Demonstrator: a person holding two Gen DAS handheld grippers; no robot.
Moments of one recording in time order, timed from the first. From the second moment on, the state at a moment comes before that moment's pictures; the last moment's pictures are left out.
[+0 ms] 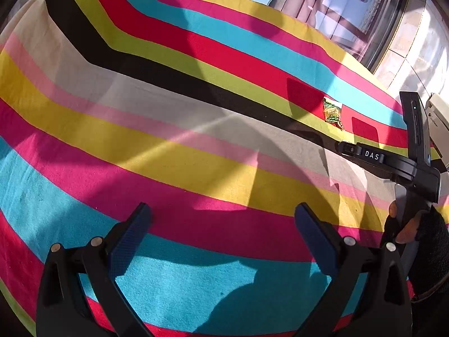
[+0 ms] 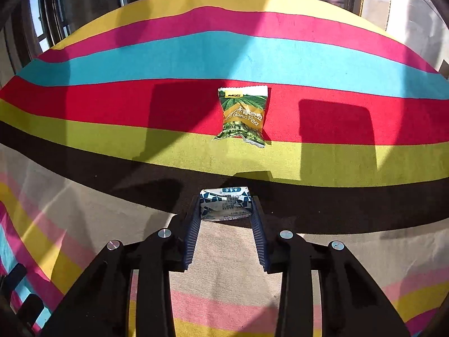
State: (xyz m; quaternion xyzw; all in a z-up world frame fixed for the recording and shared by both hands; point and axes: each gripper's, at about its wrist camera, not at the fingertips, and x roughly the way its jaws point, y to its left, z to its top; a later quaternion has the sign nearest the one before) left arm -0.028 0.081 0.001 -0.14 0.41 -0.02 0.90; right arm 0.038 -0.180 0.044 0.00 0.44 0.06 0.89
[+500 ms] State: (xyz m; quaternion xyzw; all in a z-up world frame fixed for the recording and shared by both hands) left arm -0.020 0.070 0.004 -0.11 0.44 0.00 0.89; right arm -0.064 -0.261 0.058 0.07 0.37 0.02 0.93
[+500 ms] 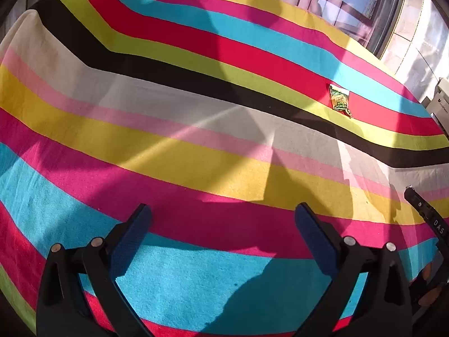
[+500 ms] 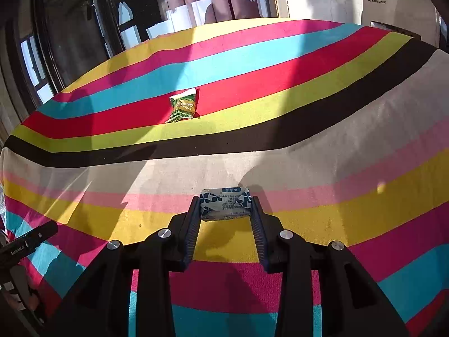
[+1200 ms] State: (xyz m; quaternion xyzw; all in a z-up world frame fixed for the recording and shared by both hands) left arm 0.213 -0.132 0.004 -0.07 0.46 -0.06 0.88; right arm -0.059 -0.275 0.047 0.13 0.38 0.03 0.91
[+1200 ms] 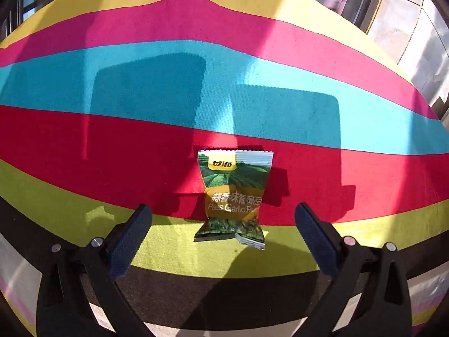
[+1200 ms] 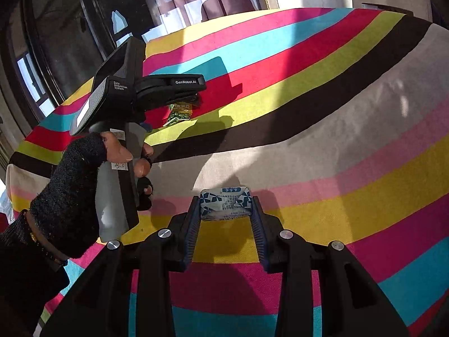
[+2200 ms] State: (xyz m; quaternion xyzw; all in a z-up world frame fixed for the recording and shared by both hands) left arm -0.102 0.092 0.017 -0.16 0.35 -0.07 0.92; right arm -0.053 -0.274 0.044 0.13 0.40 0.02 0.91
